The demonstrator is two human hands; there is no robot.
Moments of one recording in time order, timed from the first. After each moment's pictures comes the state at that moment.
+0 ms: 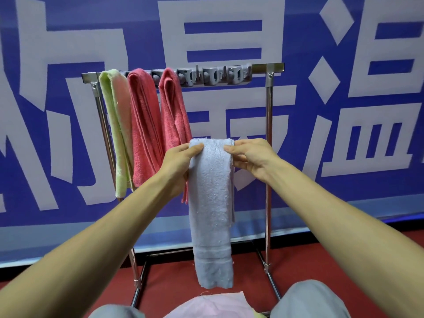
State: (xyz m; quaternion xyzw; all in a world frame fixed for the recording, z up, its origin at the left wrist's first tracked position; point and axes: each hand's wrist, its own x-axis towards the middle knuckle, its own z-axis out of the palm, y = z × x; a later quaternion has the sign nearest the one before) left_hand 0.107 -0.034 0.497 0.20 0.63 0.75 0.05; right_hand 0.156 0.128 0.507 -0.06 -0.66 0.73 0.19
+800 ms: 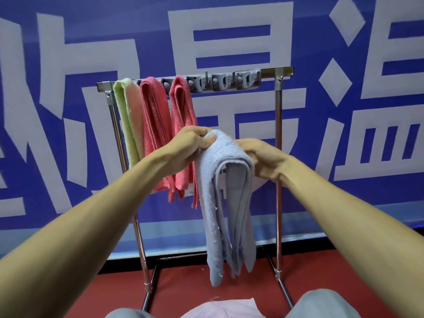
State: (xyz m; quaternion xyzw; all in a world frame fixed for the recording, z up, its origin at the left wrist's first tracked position) left_hand 0.093 -0.049 0.548 0.37 0.71 0.59 0.08; right_hand 0.141 0.140 0.517 0.15 -0.70 0.70 0.00
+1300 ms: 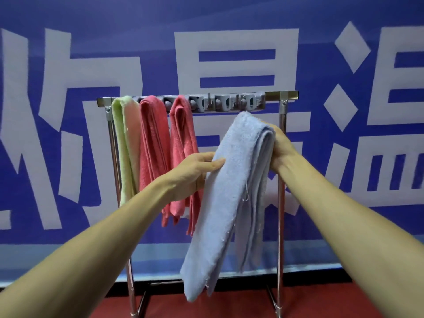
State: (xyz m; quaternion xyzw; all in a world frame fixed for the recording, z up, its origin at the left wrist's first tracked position) left_hand 0.054 -0.027 0.540 0.39 0.65 0.63 0.16; right_hand 0.110 0.164 0.580 0.13 -0.58 0.78 0.19
